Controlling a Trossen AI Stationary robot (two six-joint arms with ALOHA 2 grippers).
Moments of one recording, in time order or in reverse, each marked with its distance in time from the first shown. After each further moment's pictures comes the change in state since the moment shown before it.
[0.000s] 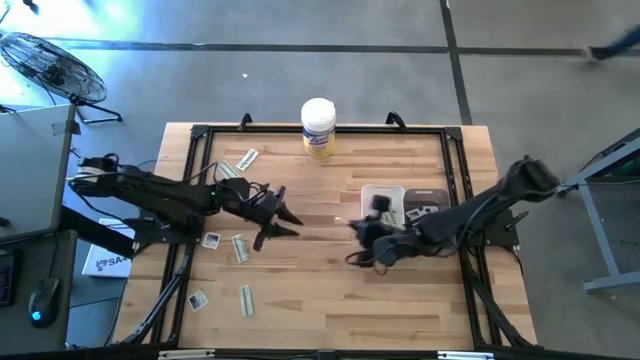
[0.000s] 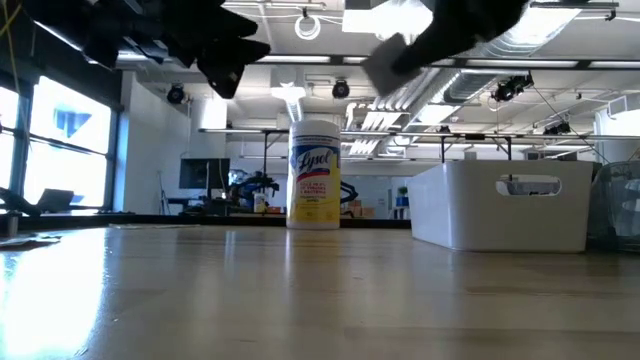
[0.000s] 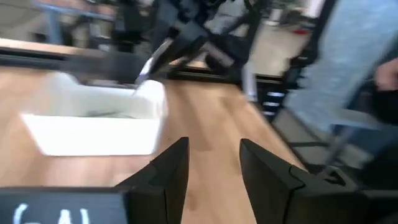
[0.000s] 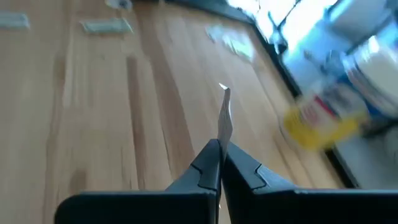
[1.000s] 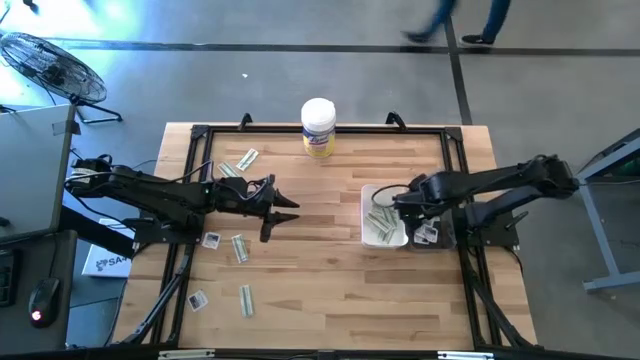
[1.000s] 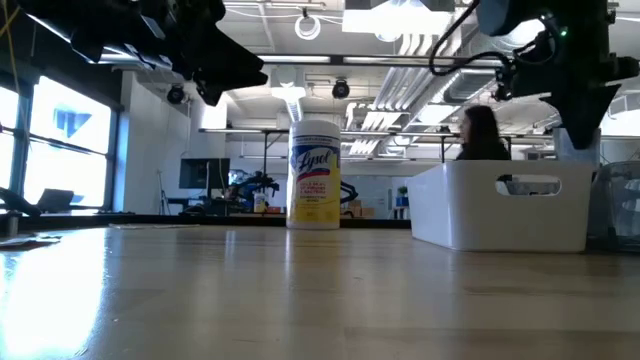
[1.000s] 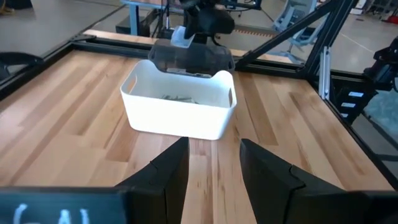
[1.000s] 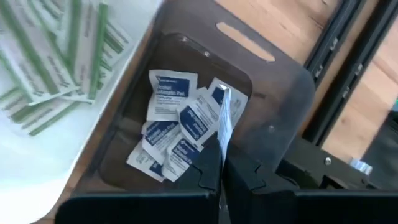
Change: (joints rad) left arm 0.000 -0.074 0.000 -0.151 -0.278 0.019; right arm -0.344 -0.184 0.000 -1.210 -0.552 1.004
